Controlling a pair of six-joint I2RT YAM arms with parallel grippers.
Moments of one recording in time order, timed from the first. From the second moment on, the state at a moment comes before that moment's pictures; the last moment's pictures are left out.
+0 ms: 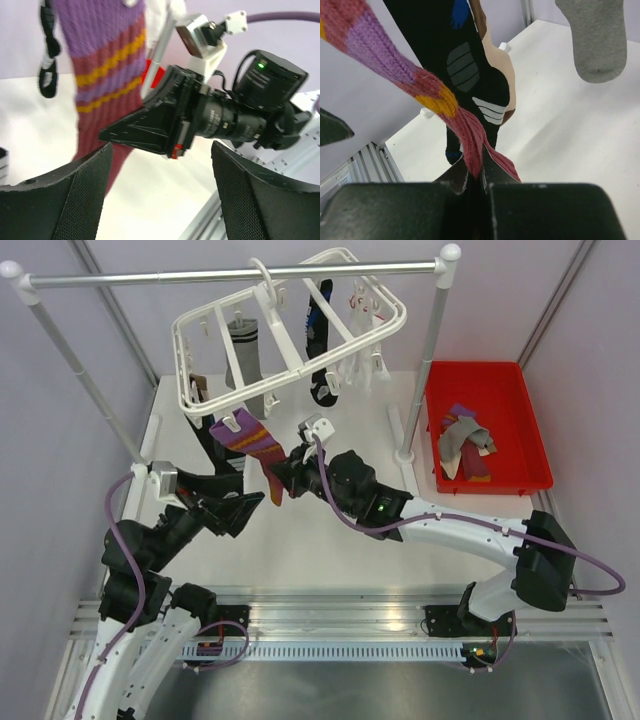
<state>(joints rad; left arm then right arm) -0.35 0.34 0.72 -0.15 0.42 -0.48 1.08 1.50 1.13 0.34 0.18 0.32</state>
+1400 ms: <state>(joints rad) -0.35 0.62 0.90 0.13 0.21 -0.38 1.08 1.30 1.04 0.22 0.19 0.32</state>
